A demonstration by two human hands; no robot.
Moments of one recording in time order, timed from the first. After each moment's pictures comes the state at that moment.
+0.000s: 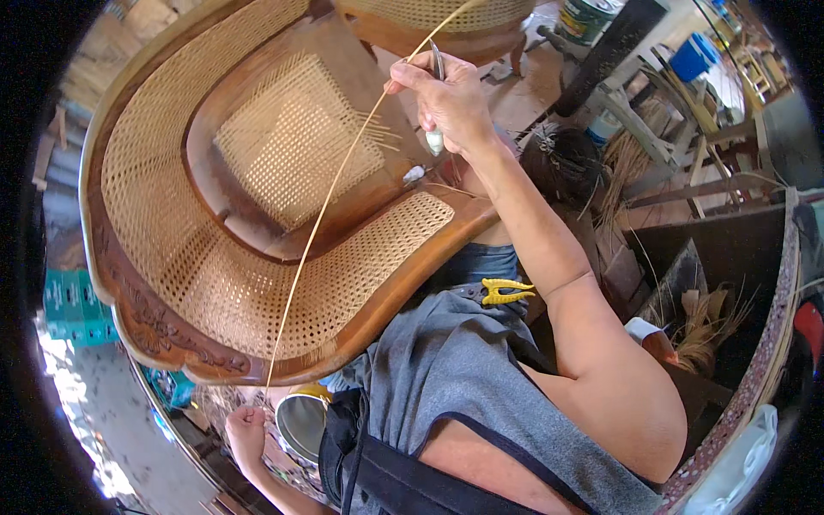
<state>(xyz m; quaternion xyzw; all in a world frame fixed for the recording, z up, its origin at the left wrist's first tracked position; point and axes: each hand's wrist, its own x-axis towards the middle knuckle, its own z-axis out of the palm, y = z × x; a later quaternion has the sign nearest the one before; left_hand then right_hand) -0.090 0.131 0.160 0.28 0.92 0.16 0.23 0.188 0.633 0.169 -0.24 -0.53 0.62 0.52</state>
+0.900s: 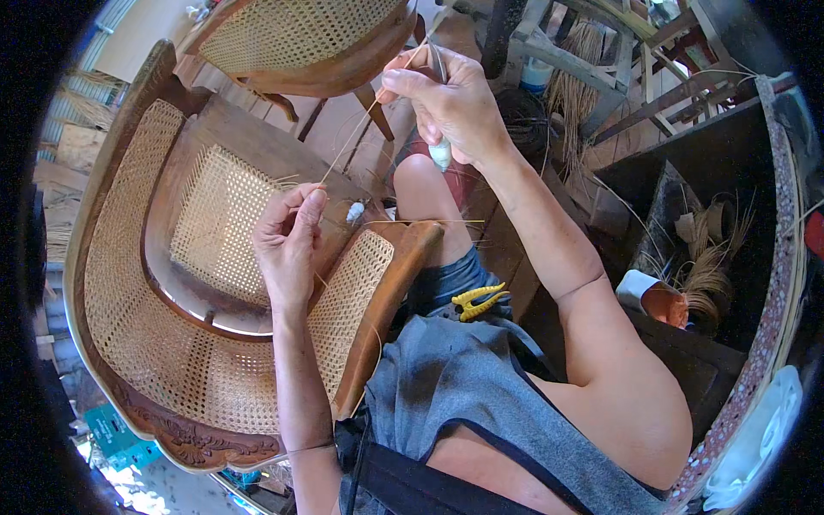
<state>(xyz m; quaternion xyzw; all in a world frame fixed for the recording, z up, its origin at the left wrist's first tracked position) 0.101 0.562 0.166 0.51 0.52 0.54 0.42 0.330 0.652 0.178 -0.30 -0.50 0.55 0.59</state>
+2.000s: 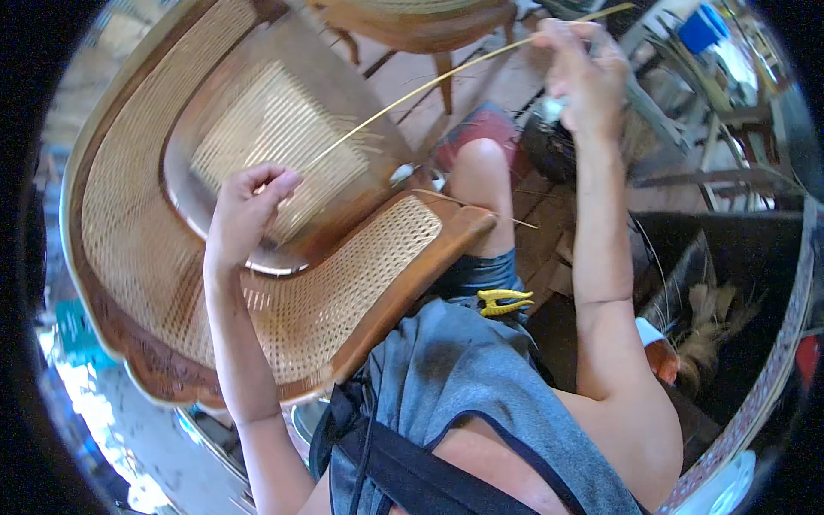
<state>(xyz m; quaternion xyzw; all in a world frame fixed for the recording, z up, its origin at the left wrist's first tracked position) -0.026 0.549 0.202 0.55 0.69 0.28 0.38 0.332 0.699 0.172 -0.38 -0.50 0.41 0.66</state>
